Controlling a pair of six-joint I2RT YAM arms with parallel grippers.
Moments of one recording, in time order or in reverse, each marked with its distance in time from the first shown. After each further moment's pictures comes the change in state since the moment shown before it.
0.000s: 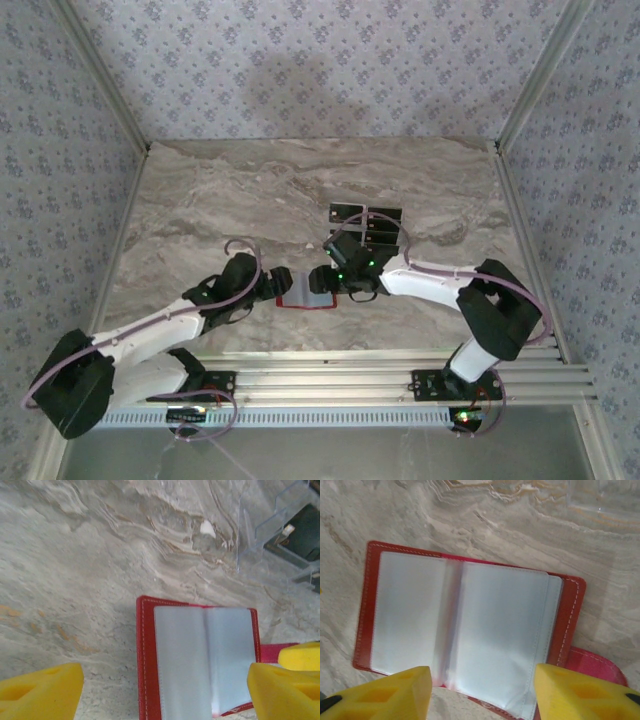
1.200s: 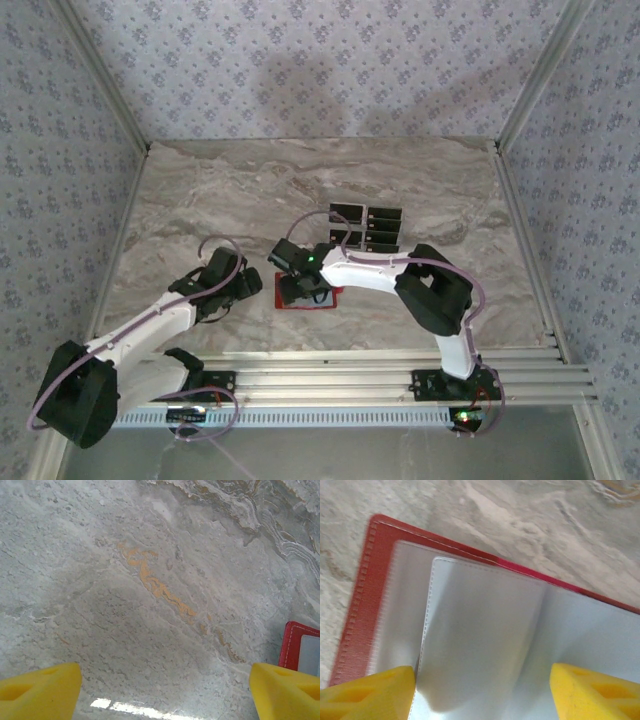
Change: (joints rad) left arm 0.193 -0.006 0.039 -0.315 -0.080 0.048; right arm 0.168 0.363 0.423 -0.332 0.234 -0.079
